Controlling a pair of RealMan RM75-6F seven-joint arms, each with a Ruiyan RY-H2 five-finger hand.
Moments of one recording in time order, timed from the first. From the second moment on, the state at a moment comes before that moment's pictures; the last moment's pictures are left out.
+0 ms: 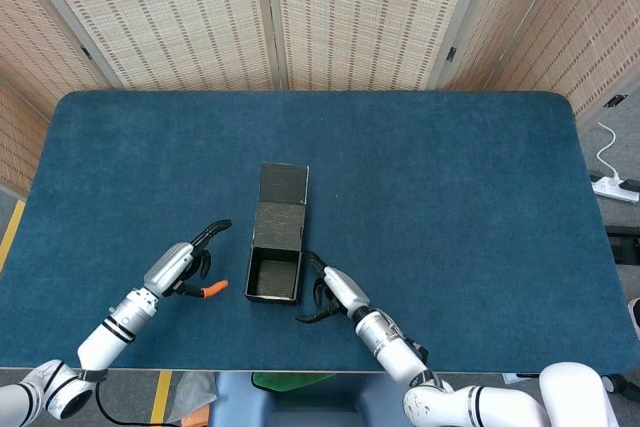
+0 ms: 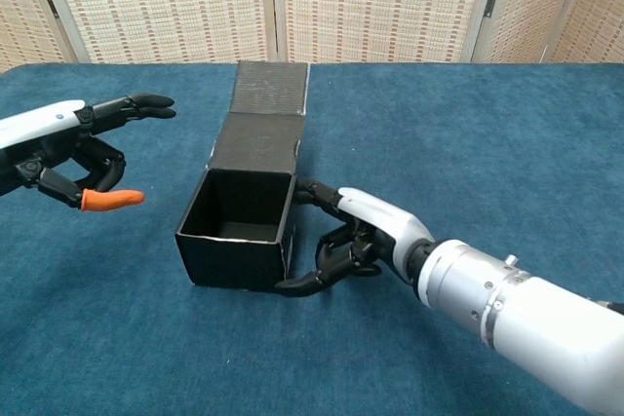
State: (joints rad) left arm -0.61 -1.47 0.08 -1.23 1.57 1.20 -0.81; right arm 0.62 -1.90 0.19 -1.41 -1.16 0.82 0.30
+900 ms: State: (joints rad) left arm -0.74 -1.58 0.12 -1.02 1.63 0.90 -1.10; right arm 0.52 -1.55 0.26 -1.77 -1.27 1.03 0.31
